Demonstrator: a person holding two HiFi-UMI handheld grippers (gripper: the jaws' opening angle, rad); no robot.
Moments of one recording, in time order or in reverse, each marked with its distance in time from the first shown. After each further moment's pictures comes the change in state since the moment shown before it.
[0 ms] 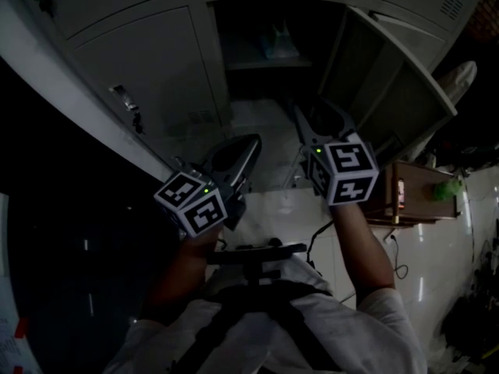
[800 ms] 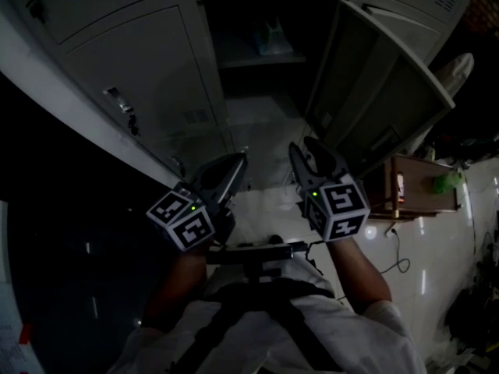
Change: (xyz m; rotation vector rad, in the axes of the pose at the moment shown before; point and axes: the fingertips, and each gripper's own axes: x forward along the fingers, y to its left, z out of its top) left arm -0.032 0.005 -0.032 -0.073 0.045 0.026; right arm -0.046 0.029 -0.070 0.100 0.105 0.046
